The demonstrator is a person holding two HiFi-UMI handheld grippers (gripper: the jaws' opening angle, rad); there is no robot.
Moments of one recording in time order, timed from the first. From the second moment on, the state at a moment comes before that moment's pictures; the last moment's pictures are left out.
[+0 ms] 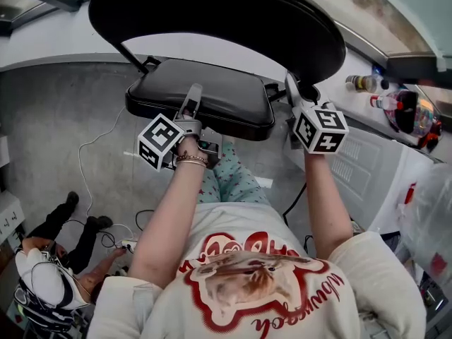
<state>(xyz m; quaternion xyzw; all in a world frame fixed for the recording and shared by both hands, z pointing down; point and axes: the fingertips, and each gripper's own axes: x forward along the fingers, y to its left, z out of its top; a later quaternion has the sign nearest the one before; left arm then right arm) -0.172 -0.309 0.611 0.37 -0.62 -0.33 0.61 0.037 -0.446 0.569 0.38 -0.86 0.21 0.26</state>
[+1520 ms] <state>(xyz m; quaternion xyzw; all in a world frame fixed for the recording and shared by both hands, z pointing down) -0.145 -0.134 0.724 0.35 -0.55 -0.37 0.66 0.035 -0.416 0.630 0.40 -0.86 0.20 0.25</state>
